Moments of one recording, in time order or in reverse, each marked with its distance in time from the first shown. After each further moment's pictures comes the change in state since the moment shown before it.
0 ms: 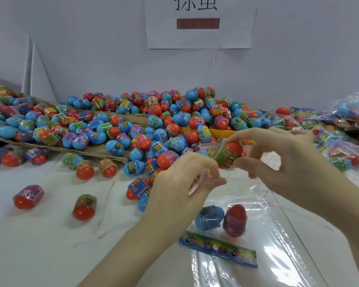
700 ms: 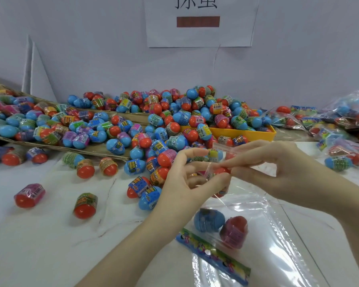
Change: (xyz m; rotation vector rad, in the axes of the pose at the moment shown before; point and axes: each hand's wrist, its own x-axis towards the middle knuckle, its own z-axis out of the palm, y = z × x) left_hand 0.001 0.002 0.006 -0.699 -0.057 -0.610; right_hand 0.003 0.011 0.006 0.229 -0.154 0.002
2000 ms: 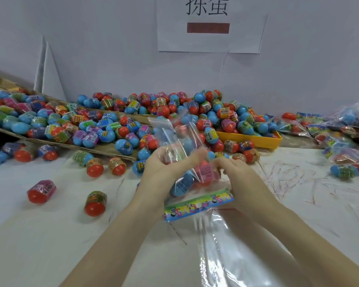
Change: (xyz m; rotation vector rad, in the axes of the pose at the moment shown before) left_hand 0.011 0.016 -0.030 -0.118 0.211 -0.183; right_hand 0.027 0.044 0.075 -0.372 0.125 0.045
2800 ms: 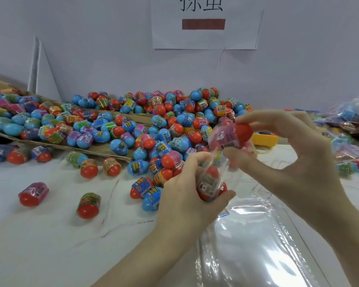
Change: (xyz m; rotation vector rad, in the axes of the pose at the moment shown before) left_hand -0.022 -0.032 0.030 0.672 0.057 0.526; right_hand -0.022 -0.038 -0.082 0.420 0.519 -0.103
